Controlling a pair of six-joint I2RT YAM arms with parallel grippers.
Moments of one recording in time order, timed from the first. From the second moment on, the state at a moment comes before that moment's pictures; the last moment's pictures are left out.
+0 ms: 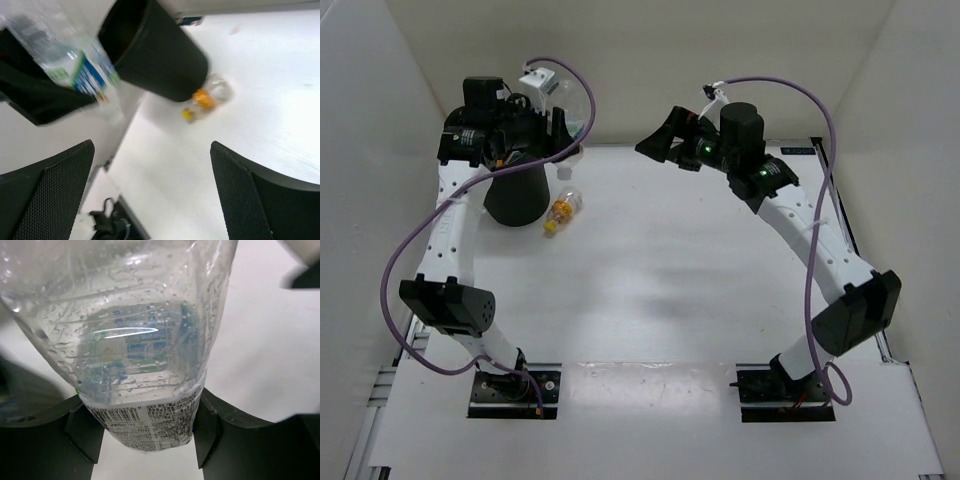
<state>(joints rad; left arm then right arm) -0.11 1.66 1.98 -0.88 0.62 0.16 0.54 1.57 1.63 -0.27 -0.36 0.69</state>
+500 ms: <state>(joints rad) 0.03 1.81 2.18 -0.56 -0.24 0.43 0.57 1.50 1.57 -0.53 -0.15 0.53</state>
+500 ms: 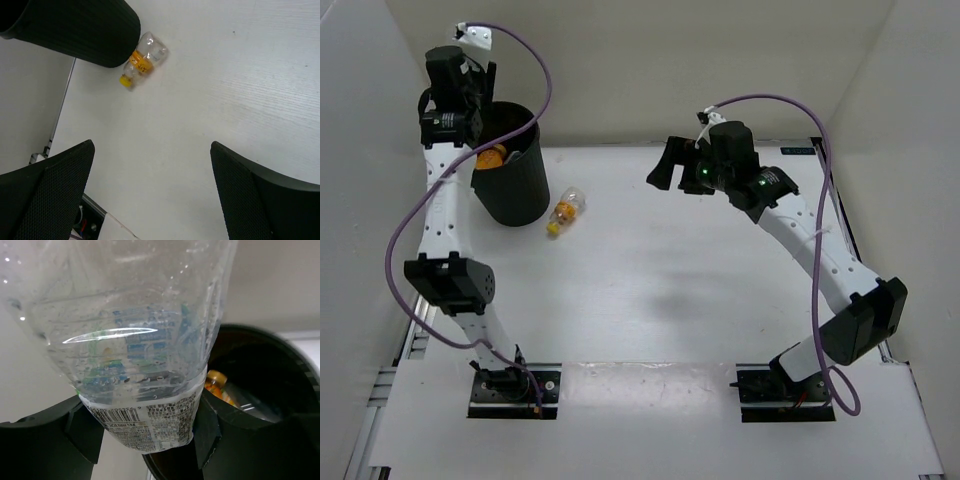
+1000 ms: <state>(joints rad) 0.02 1.87 2.00 -0.59 -0.42 0.46 0.58 1.50 1.55 -0.57 -0.14 0.49</state>
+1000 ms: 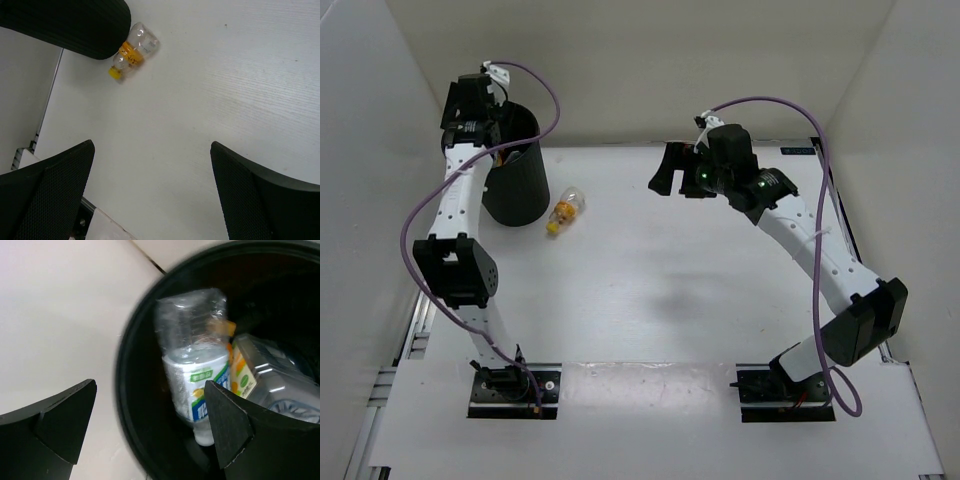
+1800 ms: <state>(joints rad) -0.39 1.98 1.92 -0.83 -0.22 0.45 0.58 1.33 1.28 -0.59 -0.07 0.46</state>
